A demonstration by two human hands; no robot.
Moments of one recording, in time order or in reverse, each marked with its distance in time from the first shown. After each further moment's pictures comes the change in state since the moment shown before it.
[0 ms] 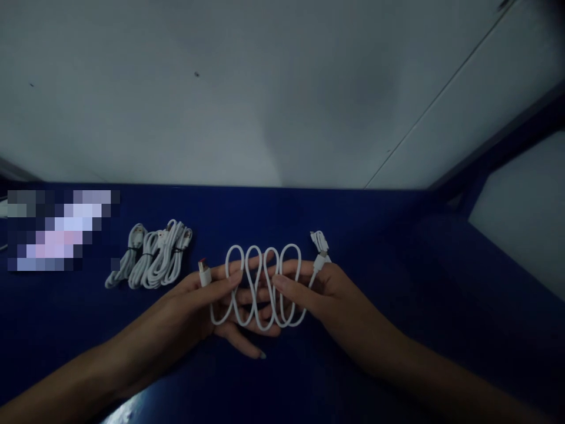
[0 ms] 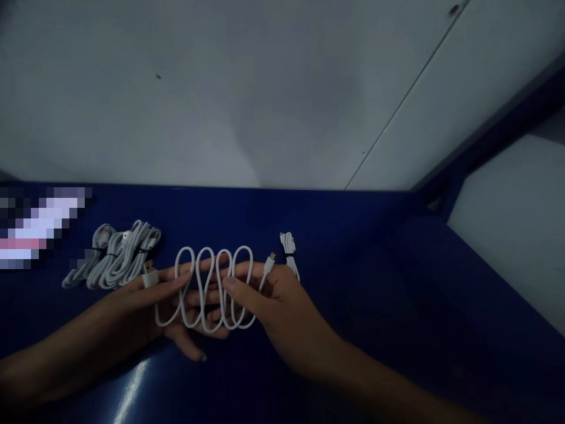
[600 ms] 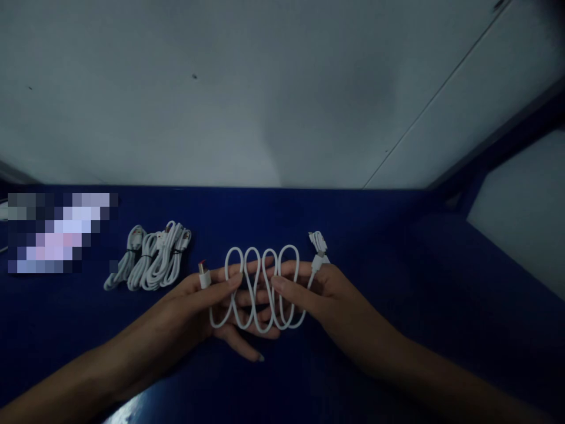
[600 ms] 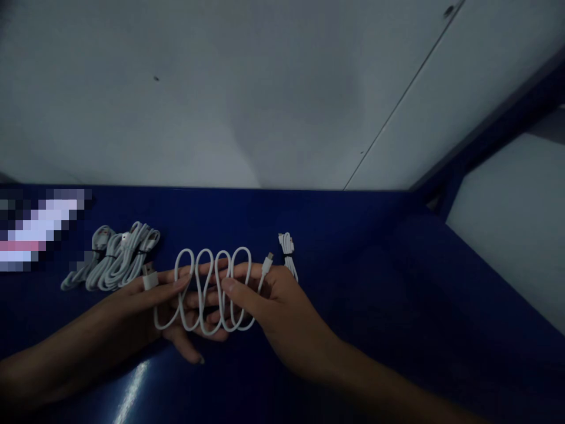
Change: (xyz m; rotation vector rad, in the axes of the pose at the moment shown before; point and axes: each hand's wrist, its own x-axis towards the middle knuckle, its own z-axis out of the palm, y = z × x) left_hand 0.001 0.002 -0.001 -0.033 -0.004 0.003; right_hand 0.000 0.003 0.000 0.039 -0.013 -0.004
